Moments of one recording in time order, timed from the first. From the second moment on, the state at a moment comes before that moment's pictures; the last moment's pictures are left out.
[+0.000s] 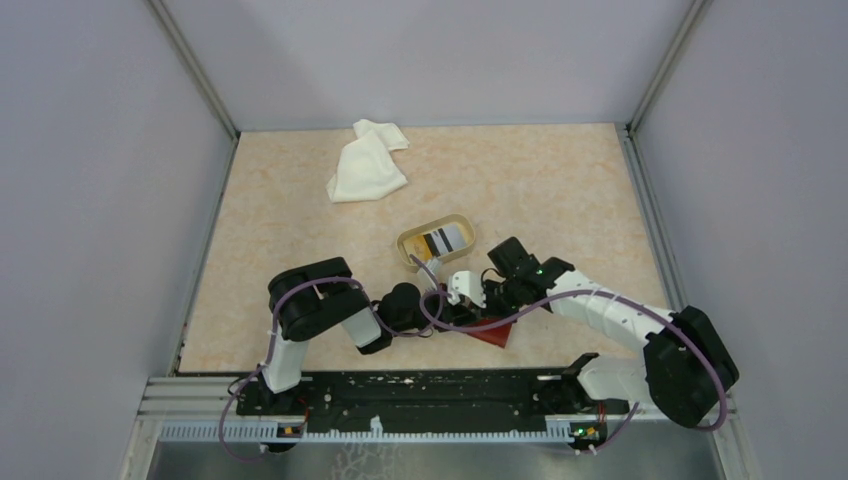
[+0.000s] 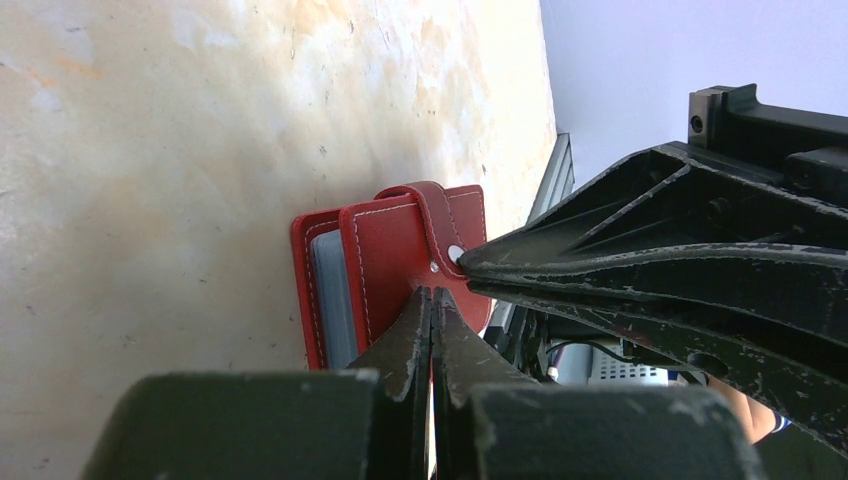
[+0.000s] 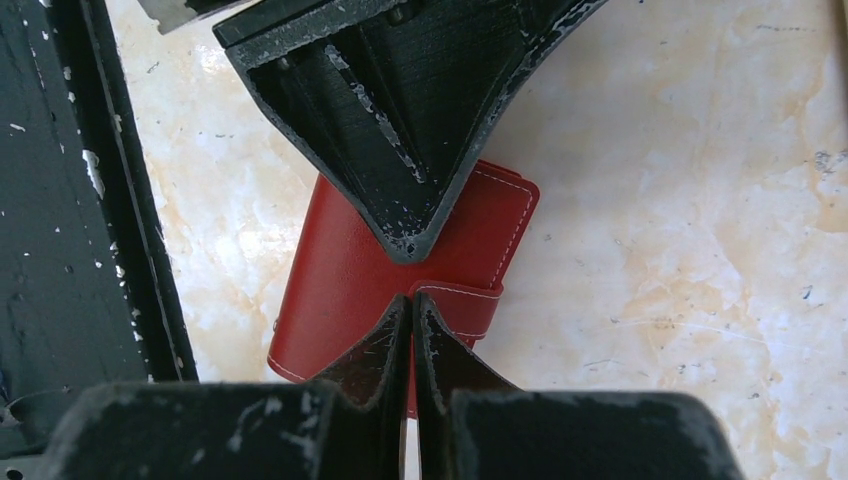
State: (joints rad) left arm -1.05 2.02 0.52 1.28 0.14 -1.14; right arm 0.66 1.20 0.66 -0.61 -0.38 -0.80
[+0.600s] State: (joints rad) left arm -1.05 2.02 0.51 1.28 0.14 -1.14; right arm 0.66 1.24 0.67 -0.59 -0.39 -0.76
